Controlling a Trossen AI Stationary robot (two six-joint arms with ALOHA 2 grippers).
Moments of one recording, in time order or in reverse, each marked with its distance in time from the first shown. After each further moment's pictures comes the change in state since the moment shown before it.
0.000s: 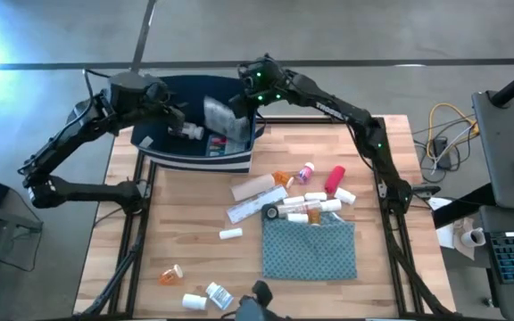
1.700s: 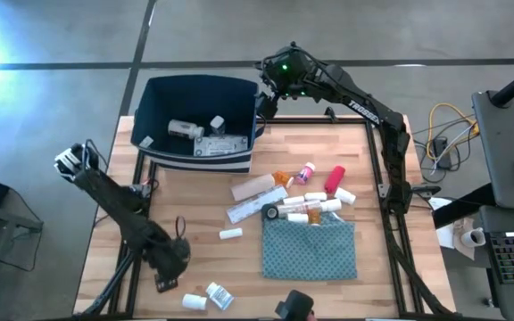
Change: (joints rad) left arm -1.389 0.382 -0.492 0.070 0.527 -1.070; right arm 0.047 -0.262 -0.021 -0.266 0.376 -0.506
